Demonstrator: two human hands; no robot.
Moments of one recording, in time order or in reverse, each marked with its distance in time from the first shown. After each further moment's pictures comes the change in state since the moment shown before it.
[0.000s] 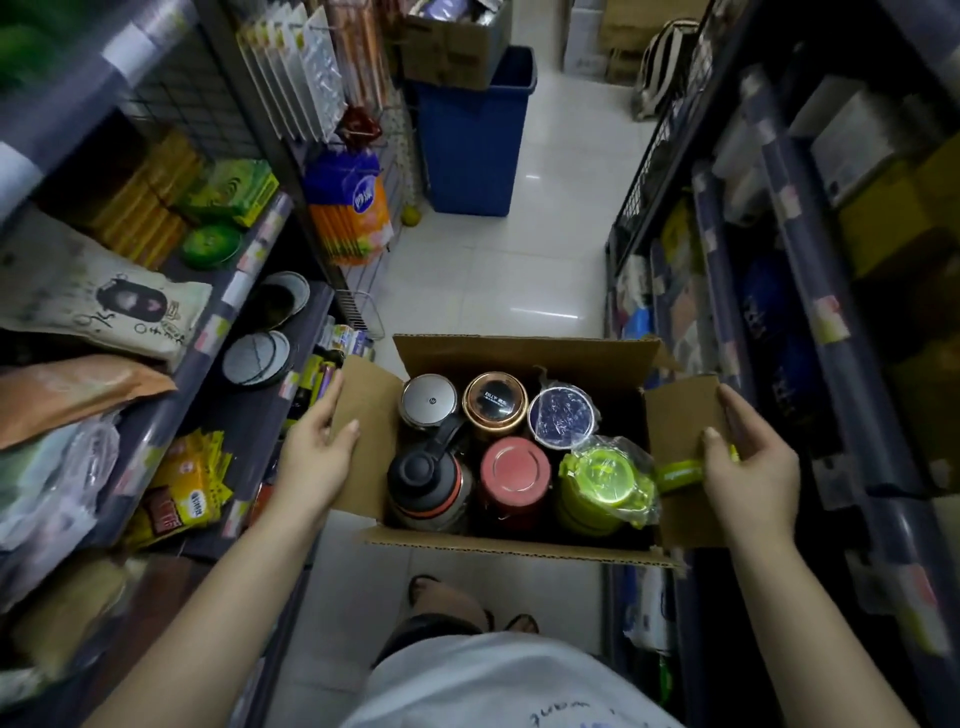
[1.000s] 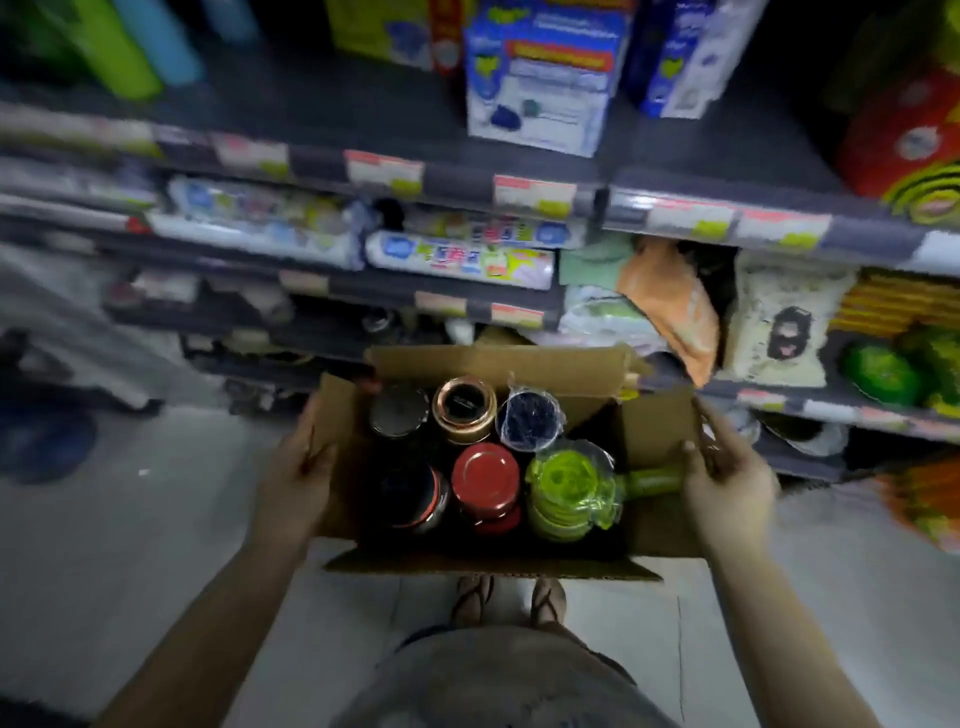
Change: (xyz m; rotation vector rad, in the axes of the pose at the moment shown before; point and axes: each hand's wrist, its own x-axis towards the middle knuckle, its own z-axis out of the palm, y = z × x) left_hand -0.255 -0.099 -0.108 -0.162 1.497 -0.623; right_hand -0.158 -0.189 0.359 -0.193 -1.432 -0.936
